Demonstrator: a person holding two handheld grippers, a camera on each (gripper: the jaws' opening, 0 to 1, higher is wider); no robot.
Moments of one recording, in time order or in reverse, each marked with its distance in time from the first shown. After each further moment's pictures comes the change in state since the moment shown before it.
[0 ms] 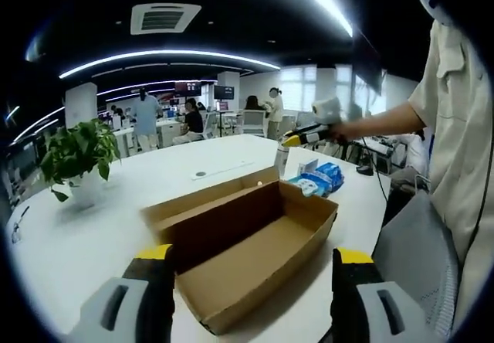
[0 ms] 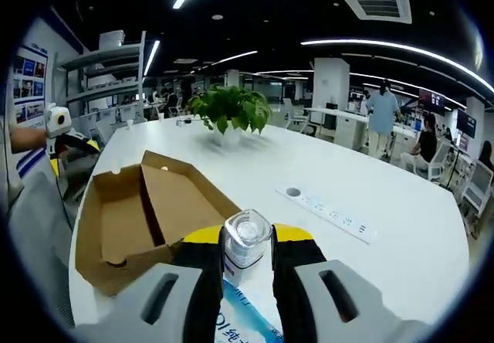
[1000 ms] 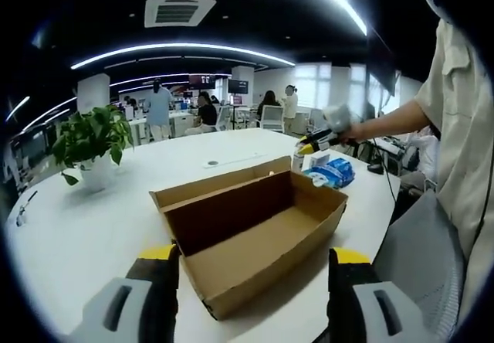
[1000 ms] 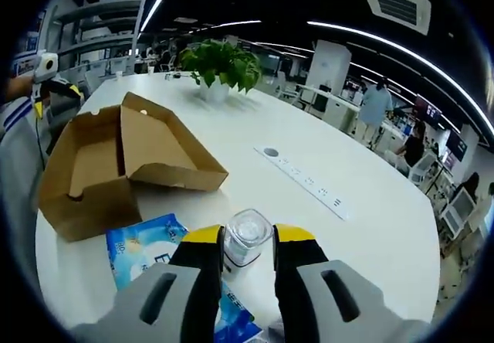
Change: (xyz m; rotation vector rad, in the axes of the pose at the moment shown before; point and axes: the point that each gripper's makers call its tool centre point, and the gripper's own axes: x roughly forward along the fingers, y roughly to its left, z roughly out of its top) left arm -0.005 0.011 -0.023 -0.047 0.026 0.061; right arm -0.008 -0.032 -0.056 -0.145 0.192 -0.105
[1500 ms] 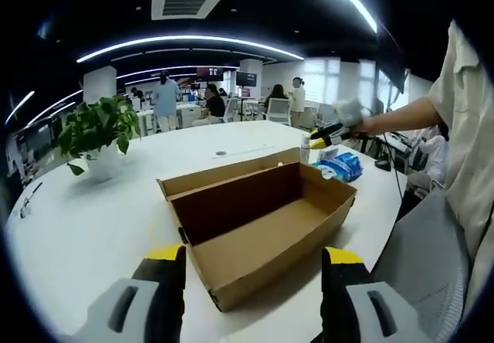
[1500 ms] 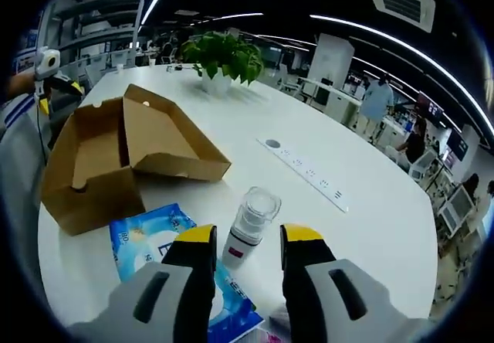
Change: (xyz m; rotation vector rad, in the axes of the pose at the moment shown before) left arm -0.001 0.006 -0.009 -0.021 0.046 0.044; right arm -0.009 0.007 -0.004 -0.007 0.046 0.002
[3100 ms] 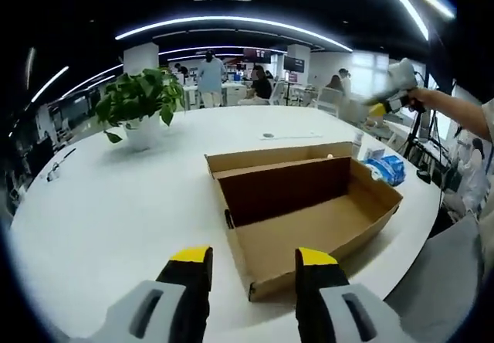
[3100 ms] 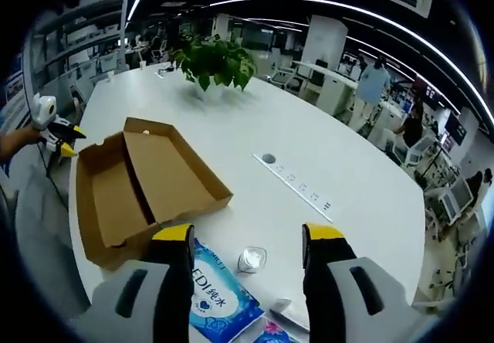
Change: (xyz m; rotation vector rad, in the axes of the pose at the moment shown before) left arm -0.001 0.049 -0.012 -0.175 0.098 0.245; right arm -0.032 -0.009 0.091 0.072 0.126 0.005
